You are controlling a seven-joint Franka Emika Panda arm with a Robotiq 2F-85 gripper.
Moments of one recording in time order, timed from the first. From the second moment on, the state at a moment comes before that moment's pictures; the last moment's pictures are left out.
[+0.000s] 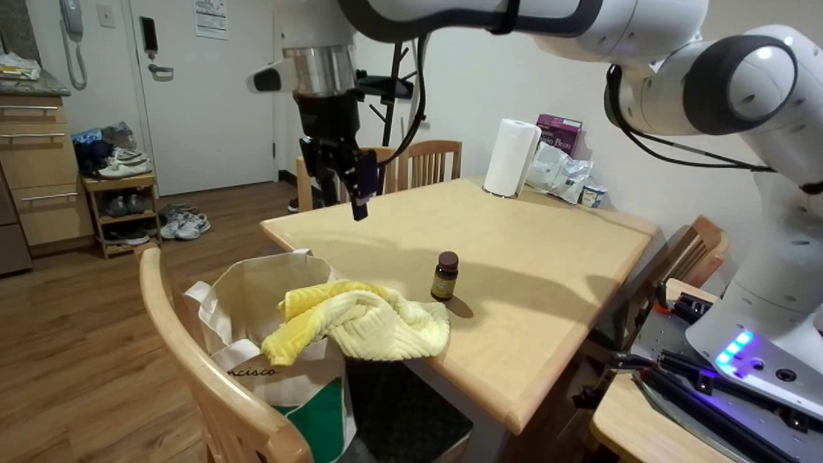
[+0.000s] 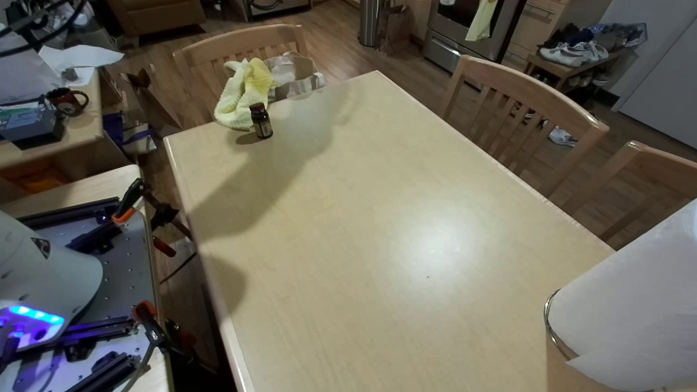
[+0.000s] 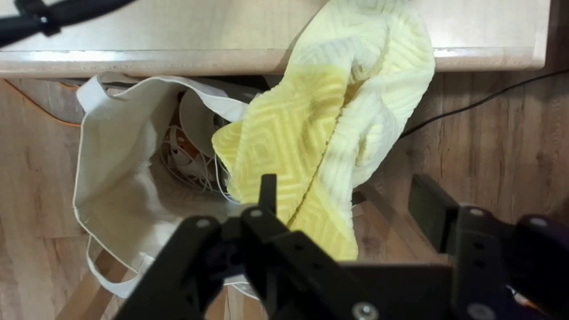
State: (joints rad) arm 0.73 1.05 0.20 -0.59 -0.25 1.43 -0.71
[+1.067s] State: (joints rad) arm 0.69 1.07 0.10 -0.40 -0.15 1.37 -0.43
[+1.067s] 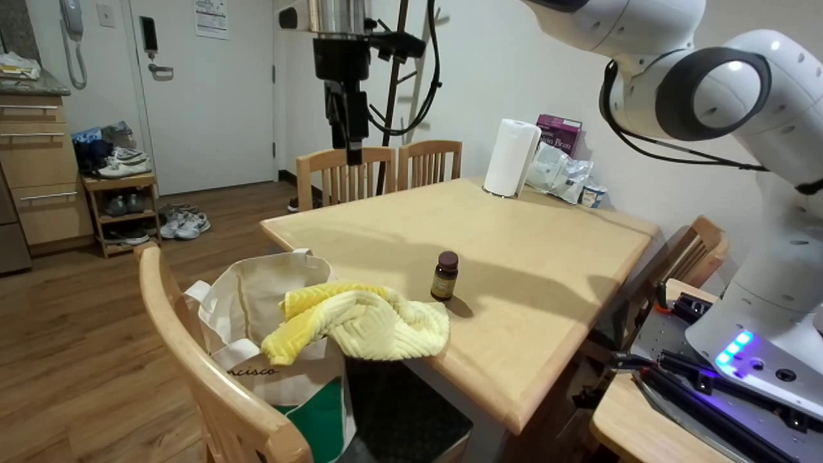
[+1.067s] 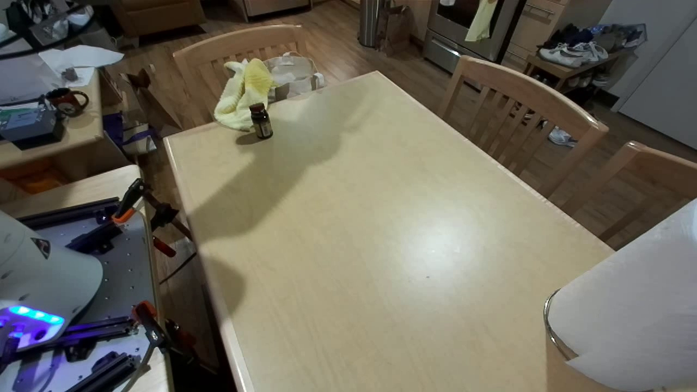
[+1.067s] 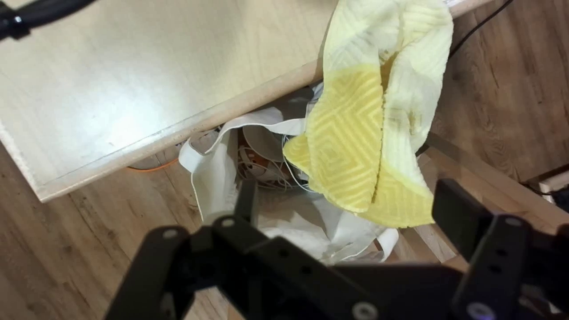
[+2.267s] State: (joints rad) arm 0.72 1.20 0.08 -0.38 -0.07 1.23 -0.02
